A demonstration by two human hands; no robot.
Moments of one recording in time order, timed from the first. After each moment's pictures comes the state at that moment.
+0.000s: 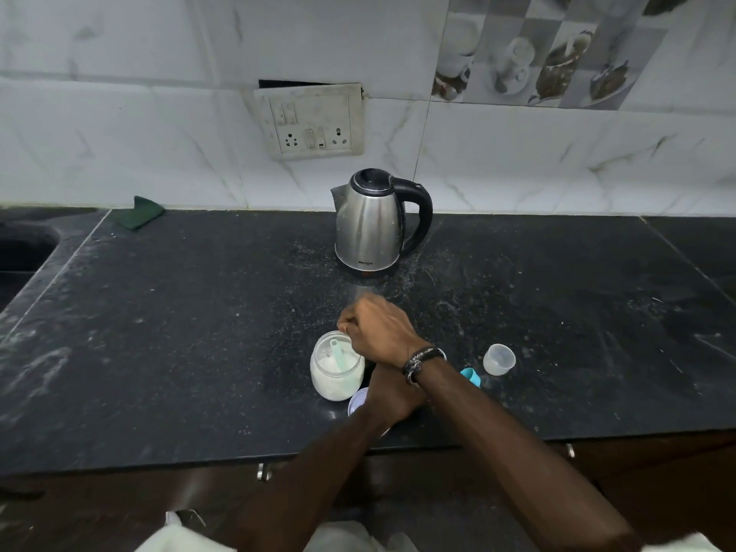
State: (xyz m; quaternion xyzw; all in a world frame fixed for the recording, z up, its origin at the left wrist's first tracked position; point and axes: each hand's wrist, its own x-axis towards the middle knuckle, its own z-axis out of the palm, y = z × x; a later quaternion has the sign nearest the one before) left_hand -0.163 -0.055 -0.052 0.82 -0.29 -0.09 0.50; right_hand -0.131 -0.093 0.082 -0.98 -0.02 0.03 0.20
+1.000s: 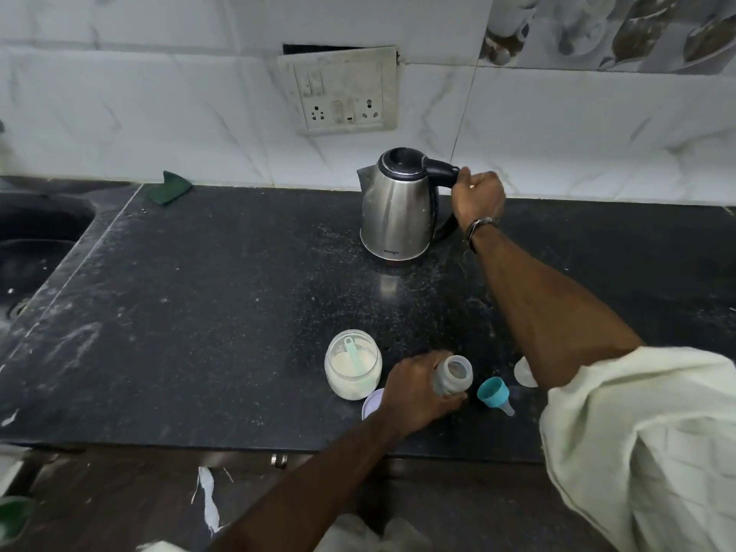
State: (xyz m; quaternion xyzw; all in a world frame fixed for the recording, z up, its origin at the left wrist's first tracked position) left_hand -0.163 -0.052 -0.029 0.83 -0.28 -0.09 0.47; right_hand 0.036 -0.236 0.107 -0.80 0.35 -0.27 0.41
